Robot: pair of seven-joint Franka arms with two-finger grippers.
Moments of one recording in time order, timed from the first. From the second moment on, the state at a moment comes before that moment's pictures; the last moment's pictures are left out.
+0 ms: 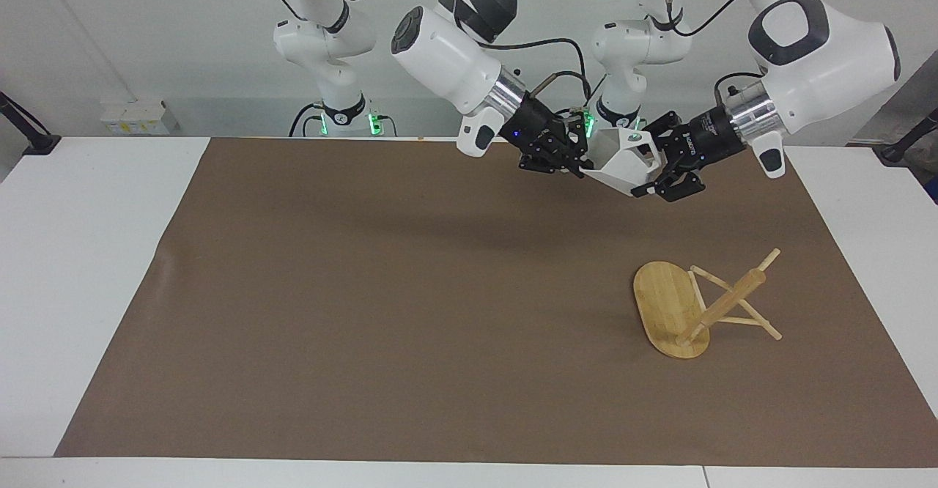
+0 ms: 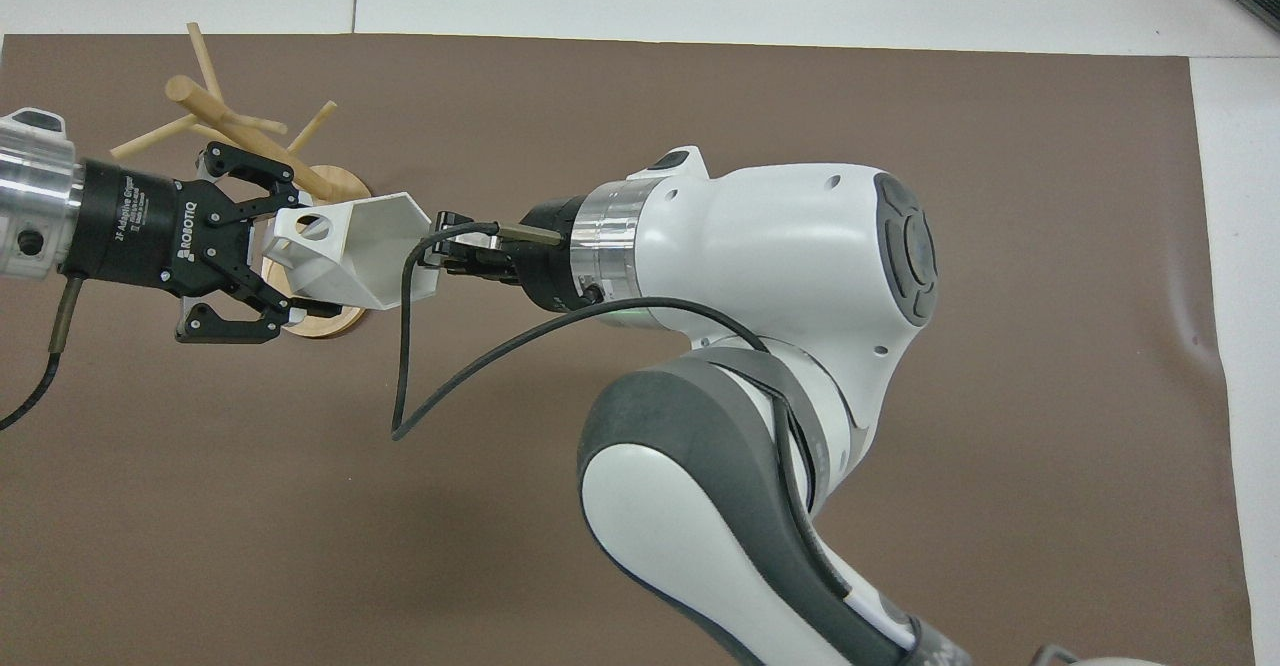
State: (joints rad) left arm -0.01 0.01 -0.05 -1.75 -0.77 1.67 -1.54; right arm 0.22 0.29 0.46 -1.56 0.69 2.40 0.38
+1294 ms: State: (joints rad) left arm 0.01 -0.02 -0.05 -1.90 -0.77 2.09 -1.84; right arm -0.11 0.07 0.45 -1.69 0.67 2.05 0.37
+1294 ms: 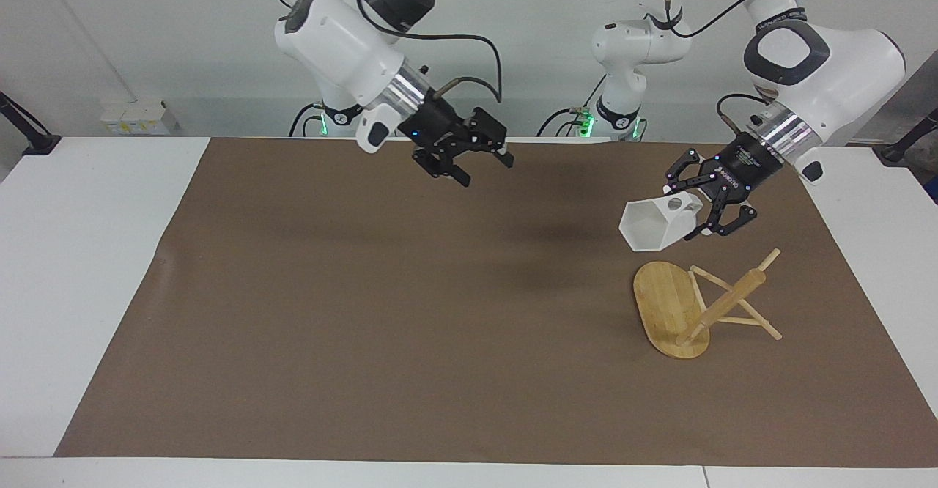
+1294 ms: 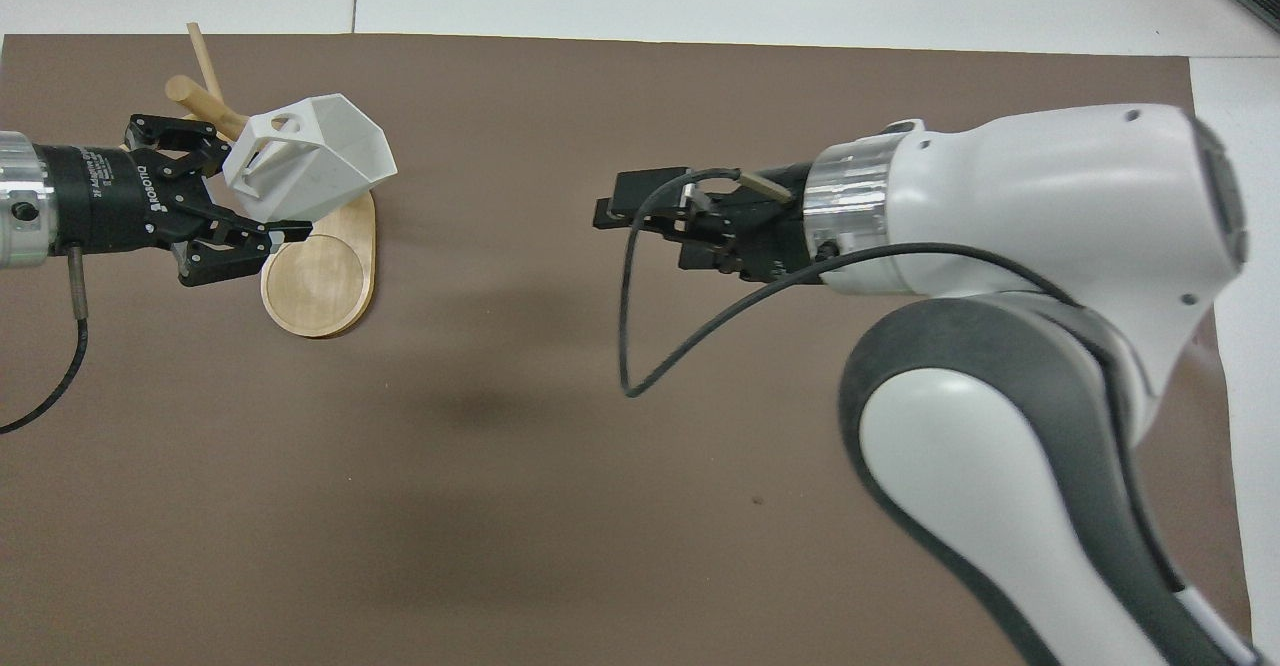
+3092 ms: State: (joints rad) left arm -0.07 -0.01 -0.06 -2.08 -0.77 2.48 -2.19; right arm -0.30 -0.11 0.24 -1.70 -0.03 1.67 0.18
